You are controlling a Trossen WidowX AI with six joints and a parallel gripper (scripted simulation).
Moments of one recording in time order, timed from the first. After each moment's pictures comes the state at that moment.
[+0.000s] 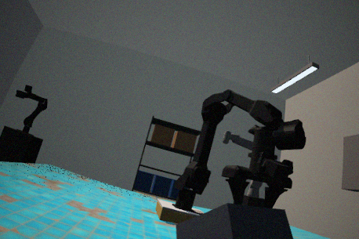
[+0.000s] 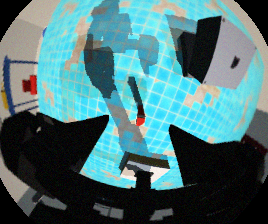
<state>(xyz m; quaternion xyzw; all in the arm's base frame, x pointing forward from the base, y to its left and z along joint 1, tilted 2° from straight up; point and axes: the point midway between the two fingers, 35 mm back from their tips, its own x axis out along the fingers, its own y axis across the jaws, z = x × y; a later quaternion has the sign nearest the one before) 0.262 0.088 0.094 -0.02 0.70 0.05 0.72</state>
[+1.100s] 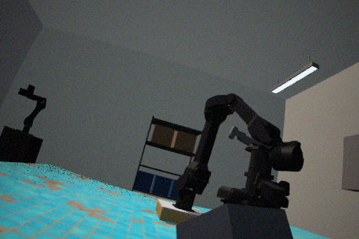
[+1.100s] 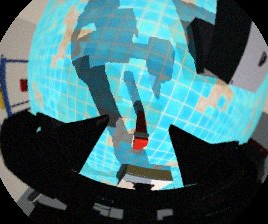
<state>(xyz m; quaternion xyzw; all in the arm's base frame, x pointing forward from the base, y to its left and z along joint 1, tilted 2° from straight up) 0.261 0.090 0.045 -0.02 0.70 0.05 0.71</state>
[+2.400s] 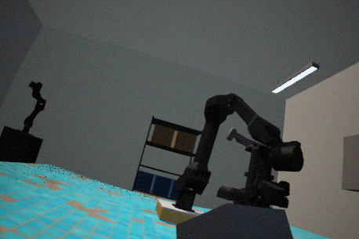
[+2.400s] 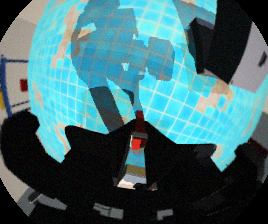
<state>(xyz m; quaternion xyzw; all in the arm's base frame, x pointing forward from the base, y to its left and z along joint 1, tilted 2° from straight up) 0.261 0.090 0.044 -0.02 0.70 0.05 0.71</state>
